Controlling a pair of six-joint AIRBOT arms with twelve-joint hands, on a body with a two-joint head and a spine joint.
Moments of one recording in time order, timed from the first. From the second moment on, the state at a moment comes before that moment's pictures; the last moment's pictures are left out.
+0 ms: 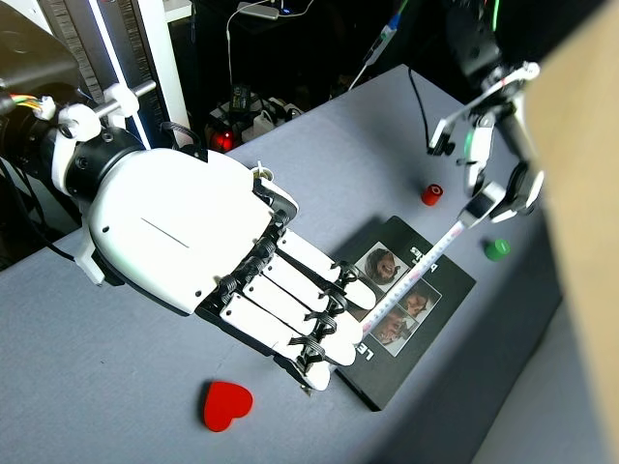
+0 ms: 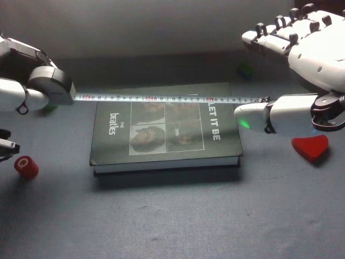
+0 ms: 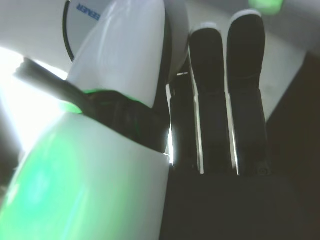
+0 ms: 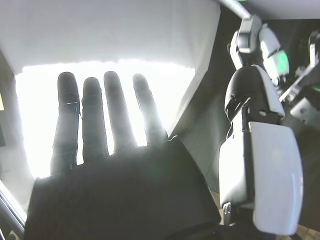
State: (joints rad) left arm 0.70 -0.81 1.14 -0.75 -0.40 0.76; right arm -0.20 -0.84 0.59 1.41 0.68 -2.52
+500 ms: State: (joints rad) left arm 0.84 -0.62 0.85 -0.92 -0.42 0.85; right arm -0.21 -0.84 0.59 1.41 0.68 -2.52
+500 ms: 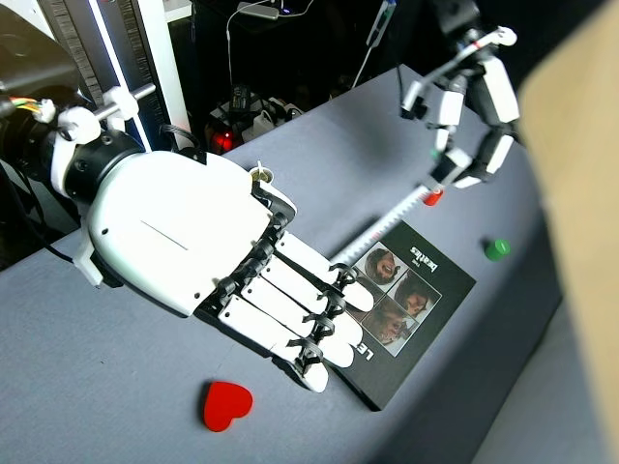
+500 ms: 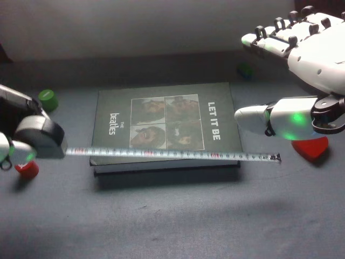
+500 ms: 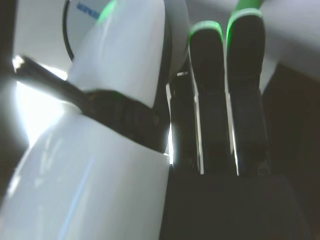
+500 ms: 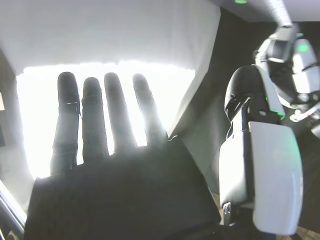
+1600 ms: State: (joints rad) left arm 1.08 -0.79 0.78 -1.02 -0.77 0.78; right arm -0.21 -0.84 0.59 1.41 0.67 -2.52
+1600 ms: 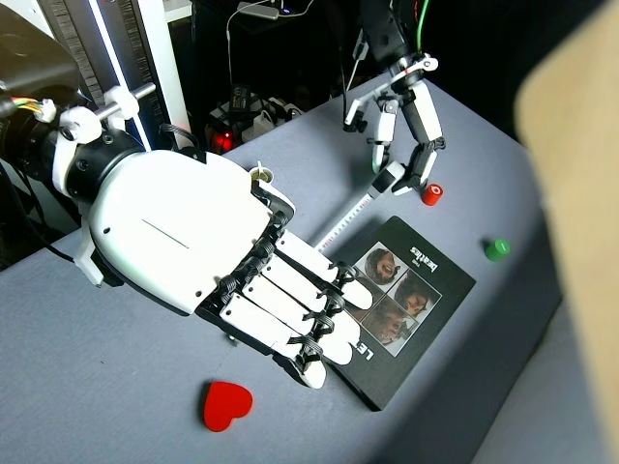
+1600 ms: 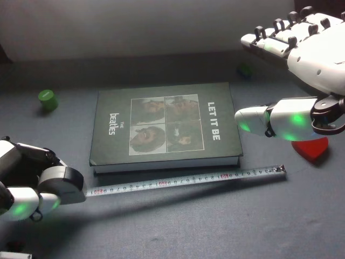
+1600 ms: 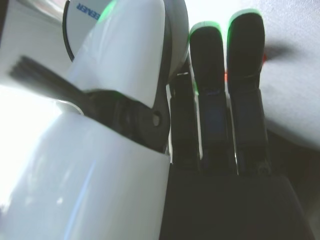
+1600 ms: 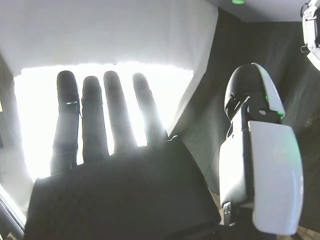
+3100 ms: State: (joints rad) left arm 0.84 -0.78 0.92 -1.01 -0.68 1.00; right arm -0.23 -0.83 0.58 1.40 0.65 -2.52
